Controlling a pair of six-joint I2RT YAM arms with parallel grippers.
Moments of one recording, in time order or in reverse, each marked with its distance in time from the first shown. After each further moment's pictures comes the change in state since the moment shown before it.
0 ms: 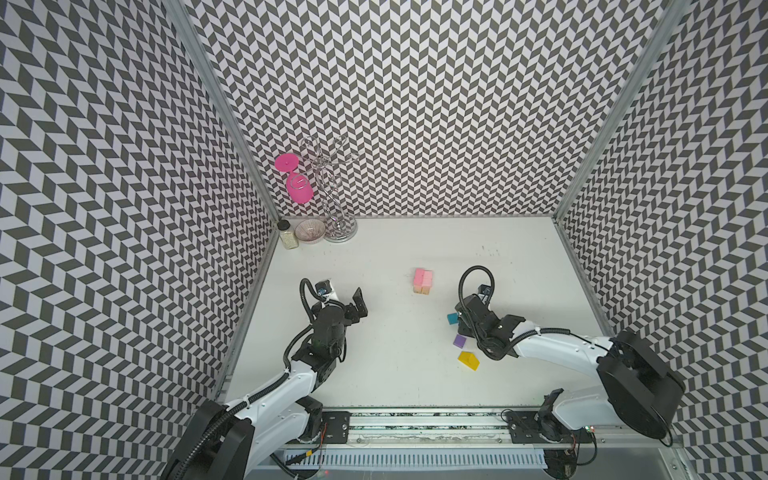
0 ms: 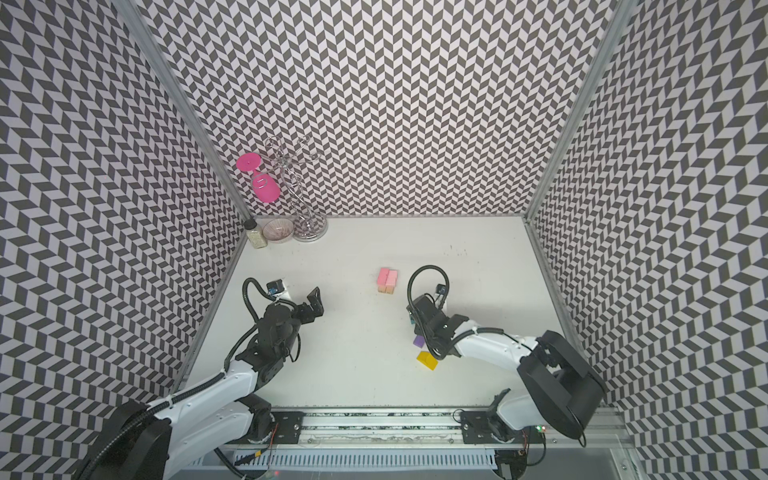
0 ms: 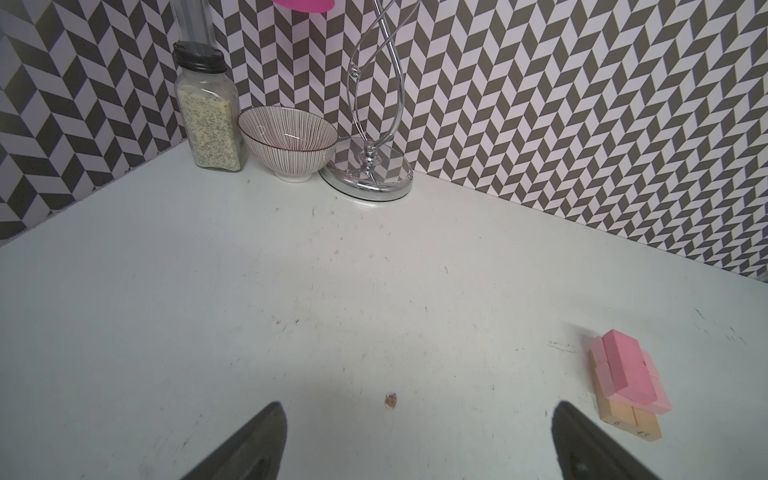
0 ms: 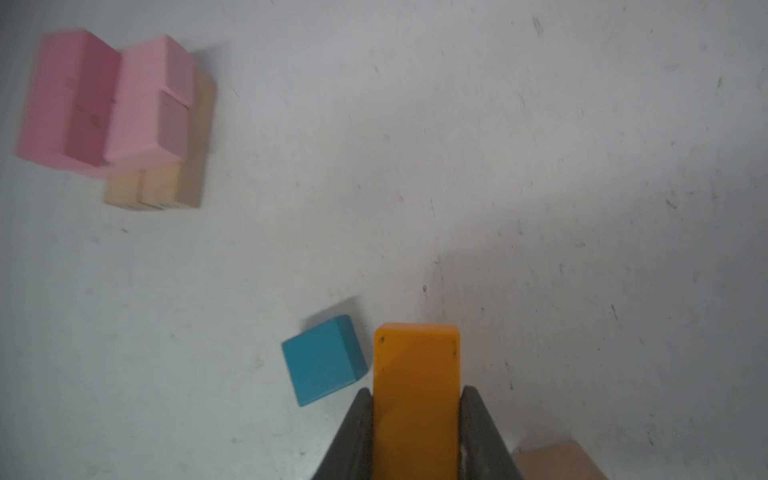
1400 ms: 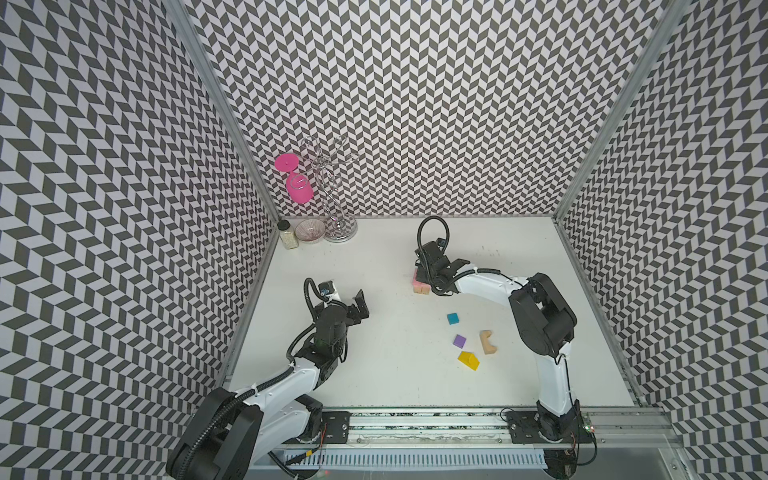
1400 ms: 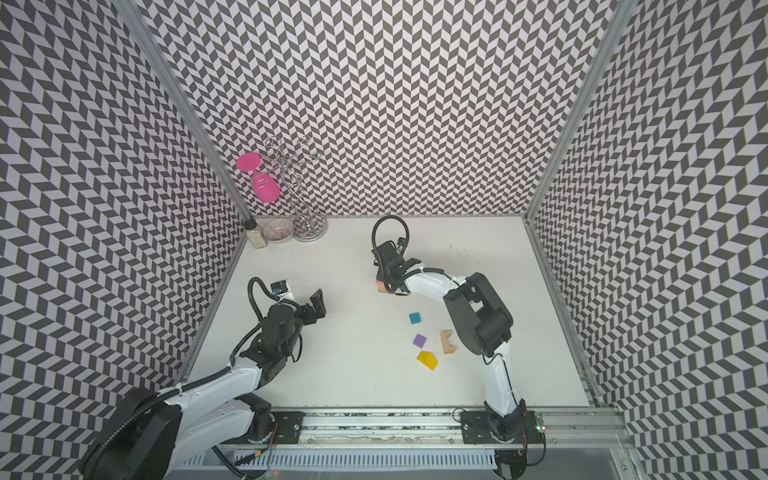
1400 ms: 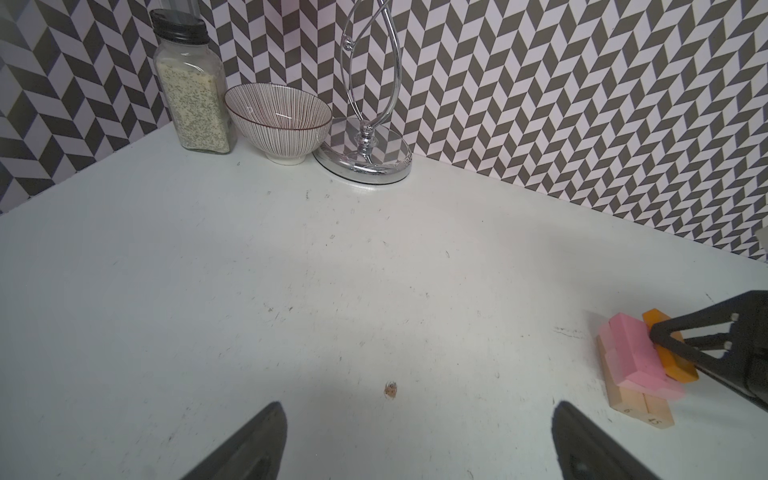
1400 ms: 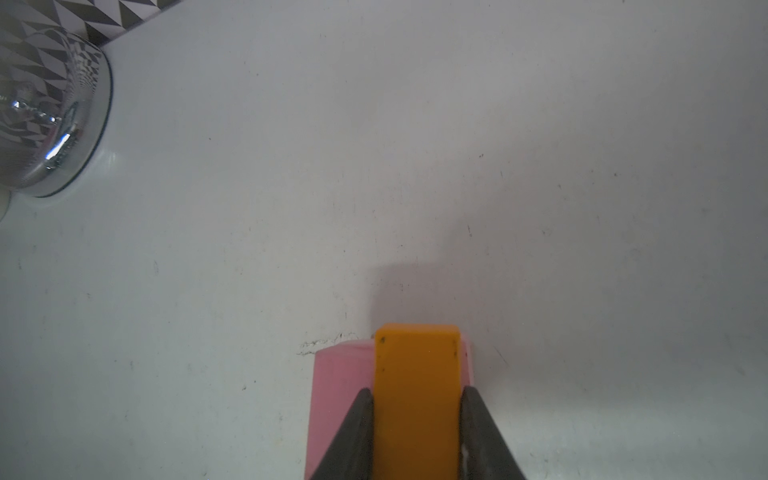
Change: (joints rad) left arm 0.006 0.074 -0.007 0.051 0.014 0.001; right arm -0.090 0.668 0.775 -0.041 -0.130 -0.068
